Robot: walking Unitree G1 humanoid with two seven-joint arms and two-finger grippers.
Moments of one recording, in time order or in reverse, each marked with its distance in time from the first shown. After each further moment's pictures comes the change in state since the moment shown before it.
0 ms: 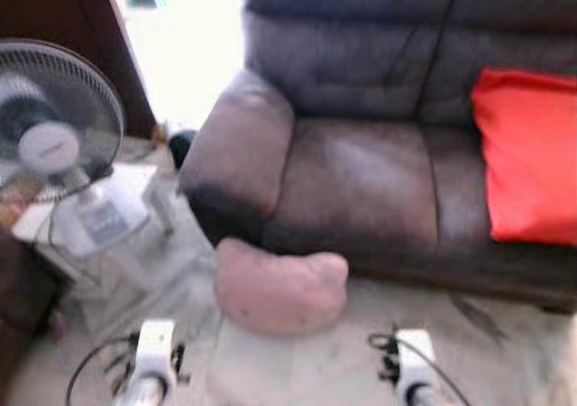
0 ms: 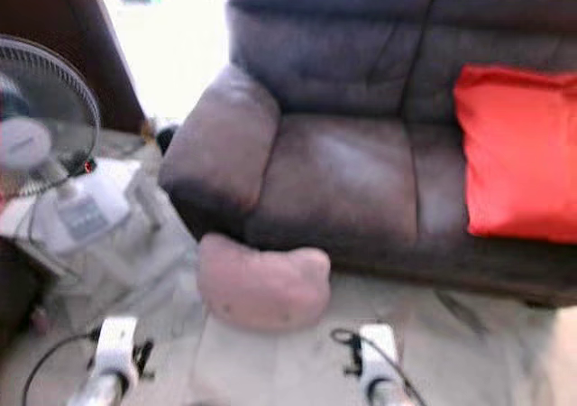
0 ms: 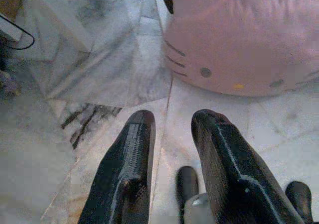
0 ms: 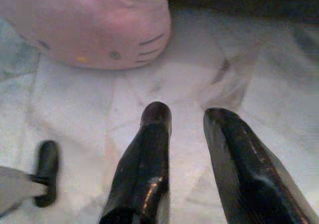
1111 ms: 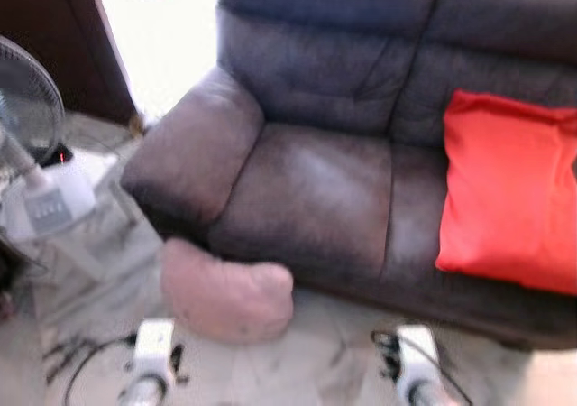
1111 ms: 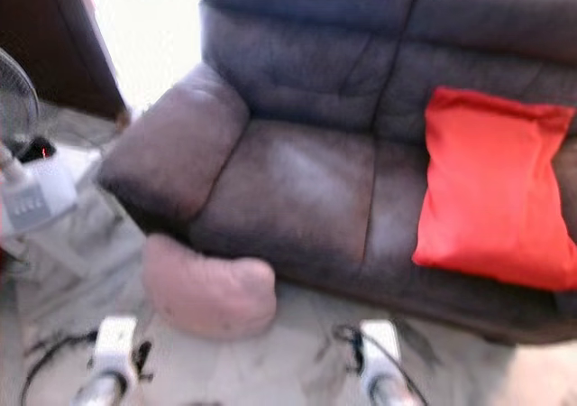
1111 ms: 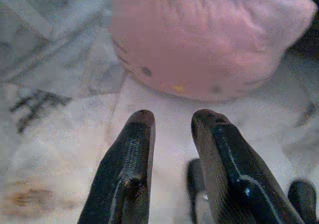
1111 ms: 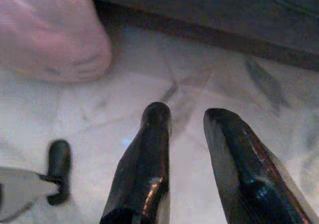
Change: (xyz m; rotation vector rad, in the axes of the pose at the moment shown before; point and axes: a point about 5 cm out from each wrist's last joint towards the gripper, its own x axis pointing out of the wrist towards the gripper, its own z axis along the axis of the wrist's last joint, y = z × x) left arm -0.003 0.005 -0.005 -0.005 0.013 0.025; right arm 0.003 0.002 0.009 0.003 -0.016 0.009
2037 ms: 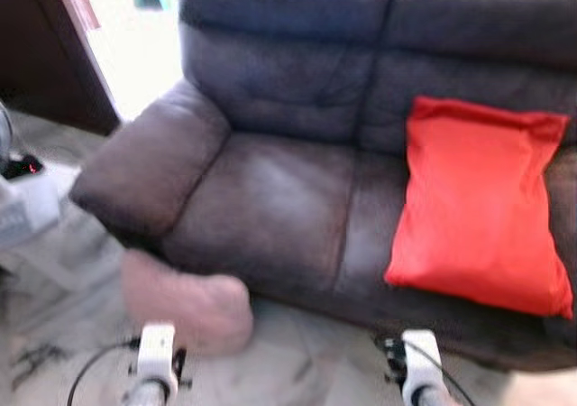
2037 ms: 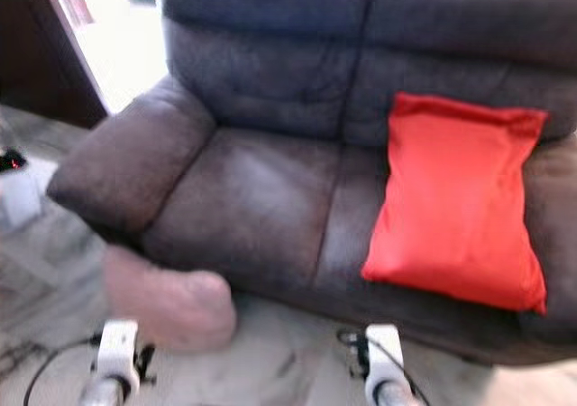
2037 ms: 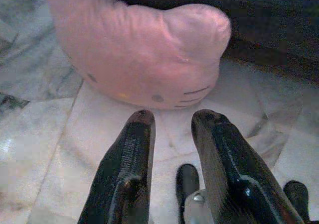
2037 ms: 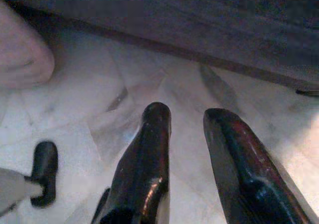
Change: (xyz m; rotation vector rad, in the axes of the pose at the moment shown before) left arm 0.000 -0.006 -0.001 -0.012 0.000 -0.011; right arm -0.003 -0.008 -0.010 0.000 0.028 -0.023
